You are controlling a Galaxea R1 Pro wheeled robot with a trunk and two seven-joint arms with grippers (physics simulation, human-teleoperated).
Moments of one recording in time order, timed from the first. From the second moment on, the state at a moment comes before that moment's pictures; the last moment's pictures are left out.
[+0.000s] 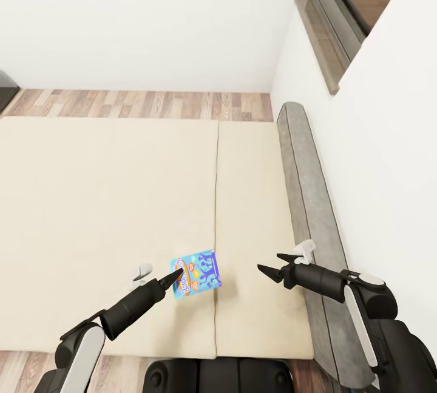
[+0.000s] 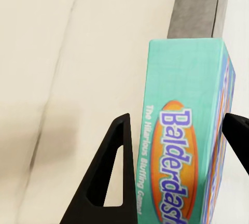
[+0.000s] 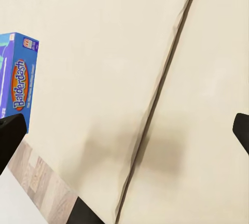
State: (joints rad) left arm -0.15 -0.01 0.07 -1.56 0.66 0.64 -0.38; right arm -0.34 -0.09 -0.11 -1.60 0.01 0.74 0.90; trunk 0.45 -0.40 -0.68
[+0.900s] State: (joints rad) left arm -0.15 -0.01 0.07 -1.55 0.66 0.64 -0.38; right arm -0.34 -0.09 -0.11 -1.60 0.01 0.74 0.90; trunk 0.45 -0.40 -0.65
